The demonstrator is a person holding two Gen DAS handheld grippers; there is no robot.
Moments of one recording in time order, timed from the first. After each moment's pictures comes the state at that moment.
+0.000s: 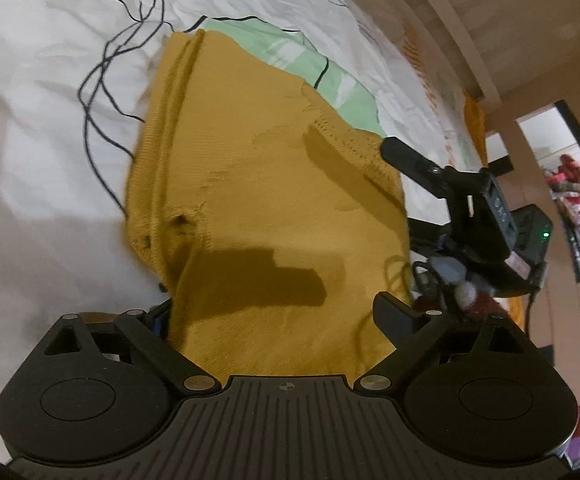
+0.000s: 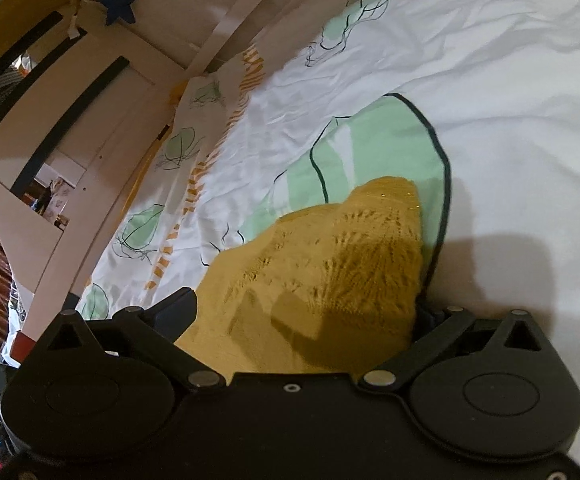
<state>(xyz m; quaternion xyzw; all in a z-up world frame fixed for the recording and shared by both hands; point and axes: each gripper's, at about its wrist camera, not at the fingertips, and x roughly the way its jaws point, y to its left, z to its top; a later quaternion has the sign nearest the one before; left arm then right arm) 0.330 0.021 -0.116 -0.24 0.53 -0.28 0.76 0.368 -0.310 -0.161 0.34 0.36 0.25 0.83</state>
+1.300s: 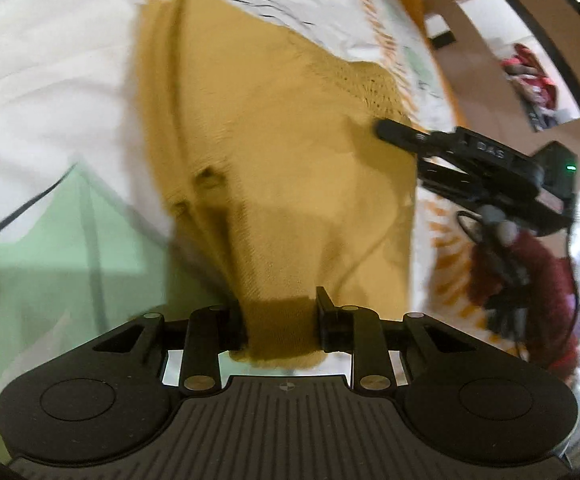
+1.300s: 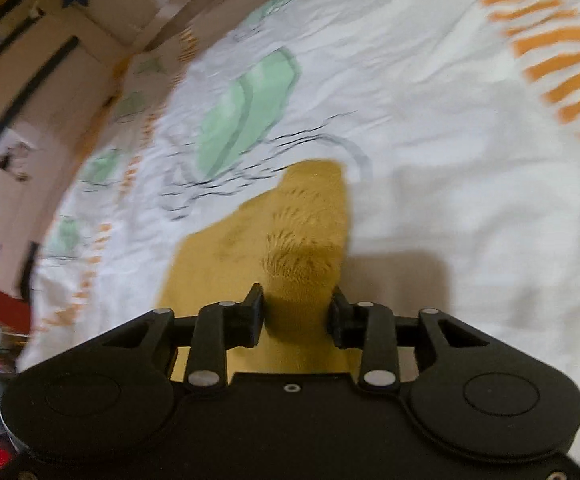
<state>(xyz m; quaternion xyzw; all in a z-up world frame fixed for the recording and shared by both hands) 0.128 -0.025 -0.123 -0.18 0.58 -0.35 0.71 0.110 -0.357 -0.109 0.29 0.43 0.11 0.85</state>
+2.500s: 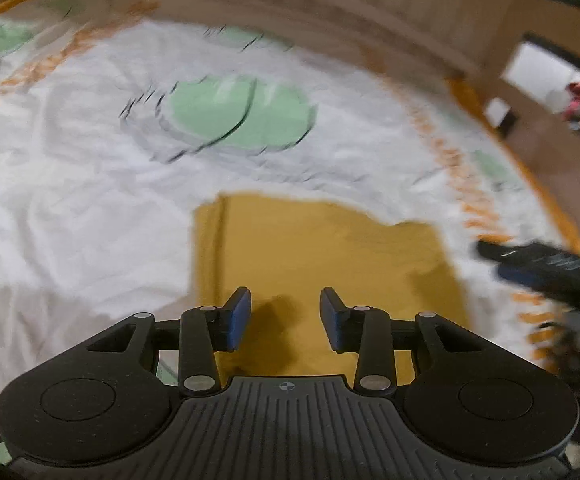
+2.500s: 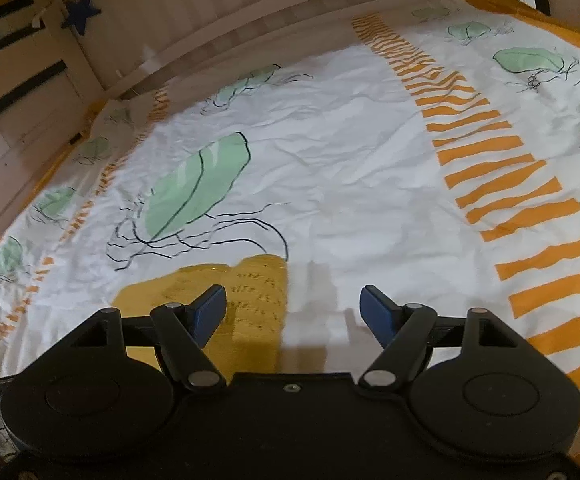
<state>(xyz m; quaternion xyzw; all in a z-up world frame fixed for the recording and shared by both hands) 0.135 -0.067 -0.080 -0.07 0.41 -0.19 0.89 0.081 -0.377 -0.096 0.21 0.33 0.02 0.92</state>
